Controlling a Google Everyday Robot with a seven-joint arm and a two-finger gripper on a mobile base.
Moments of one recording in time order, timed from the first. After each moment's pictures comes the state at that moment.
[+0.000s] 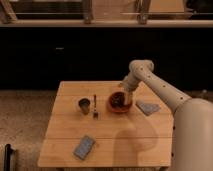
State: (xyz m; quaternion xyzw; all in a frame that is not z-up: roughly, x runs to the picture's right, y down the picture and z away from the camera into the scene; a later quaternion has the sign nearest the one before) arm 0.120 0.033 0.916 -0.27 -0.18 -0.06 0.94
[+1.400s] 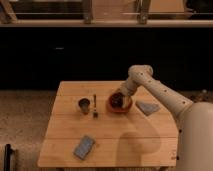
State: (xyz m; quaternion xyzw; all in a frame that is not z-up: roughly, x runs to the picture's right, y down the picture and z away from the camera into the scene) arm 0.108 0.059 0.911 -0.26 -0.21 -0.11 0.93
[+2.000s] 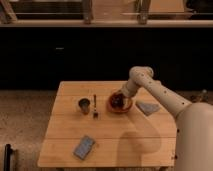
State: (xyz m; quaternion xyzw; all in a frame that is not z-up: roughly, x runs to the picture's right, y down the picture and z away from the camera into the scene) arm 0.113 0.072 0.923 -0.28 -0.22 -0.10 0.93
